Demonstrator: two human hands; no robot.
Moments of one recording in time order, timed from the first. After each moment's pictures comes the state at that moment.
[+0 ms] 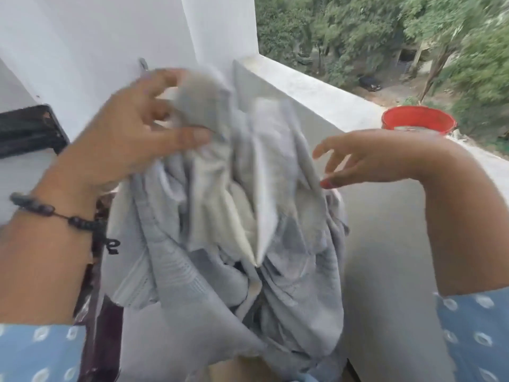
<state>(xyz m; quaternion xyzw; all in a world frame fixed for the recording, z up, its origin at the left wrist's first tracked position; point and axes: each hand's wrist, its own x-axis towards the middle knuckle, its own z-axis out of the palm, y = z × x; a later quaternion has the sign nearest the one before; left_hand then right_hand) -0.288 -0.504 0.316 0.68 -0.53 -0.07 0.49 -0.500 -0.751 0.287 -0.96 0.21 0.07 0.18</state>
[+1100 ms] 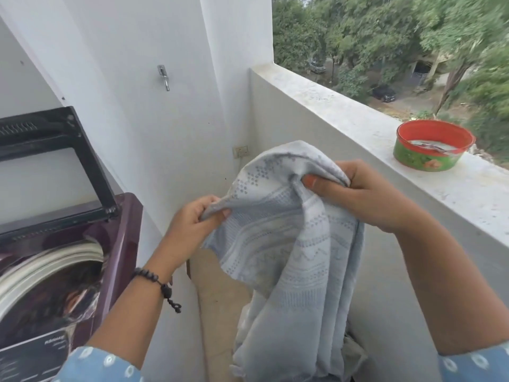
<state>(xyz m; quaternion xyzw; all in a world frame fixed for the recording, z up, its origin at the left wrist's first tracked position) -0.292 -0.502 0.178 0.75 -0.39 -0.17 0.50 -0.484 -0.722 0.233 -0.84 0.04 -0.18 0.51</state>
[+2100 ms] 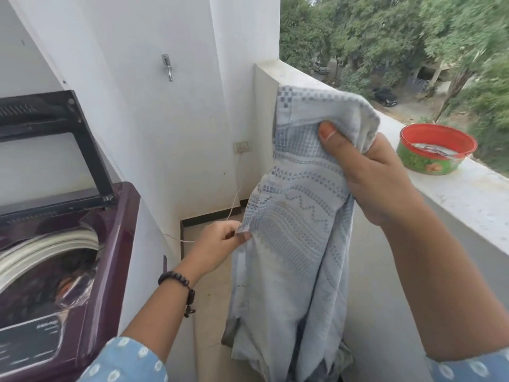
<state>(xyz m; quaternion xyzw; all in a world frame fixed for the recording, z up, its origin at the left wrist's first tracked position) -0.317 -0.522 0.127 0.81 -0.39 -0.22 0.38 -0.485 -0.691 0.264 -0.70 0.05 -0.34 0.62</state>
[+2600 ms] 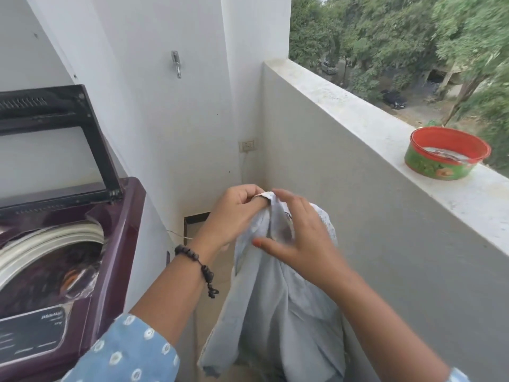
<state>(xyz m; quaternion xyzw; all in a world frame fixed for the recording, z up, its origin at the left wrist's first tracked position) -0.331 -0.553 0.179 0.70 -0.34 -0.24 0.58 -0.458 -0.650 0.154 -0.88 0.12 -0.25 0.38</state>
